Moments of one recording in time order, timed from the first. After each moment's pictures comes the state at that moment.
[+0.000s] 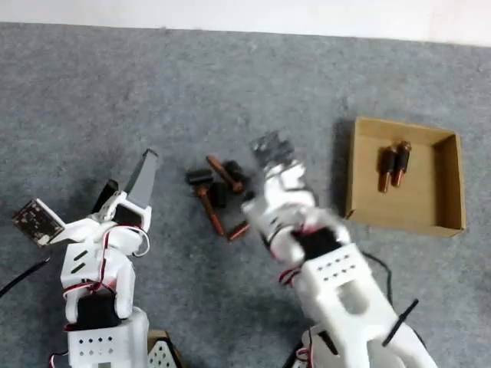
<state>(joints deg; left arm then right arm) -13.0 -102.7 93.2 35.3 44.2 -33.3 -42.7 61.7 32.4 2.7</state>
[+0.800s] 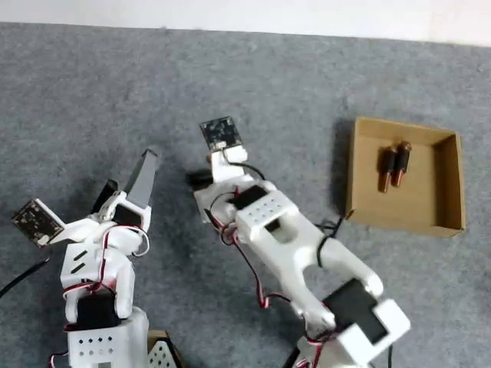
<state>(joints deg) -13.1 -102.7 93.2 35.3 44.2 -41.6 -0.1 32.2 32.4 -12.0</state>
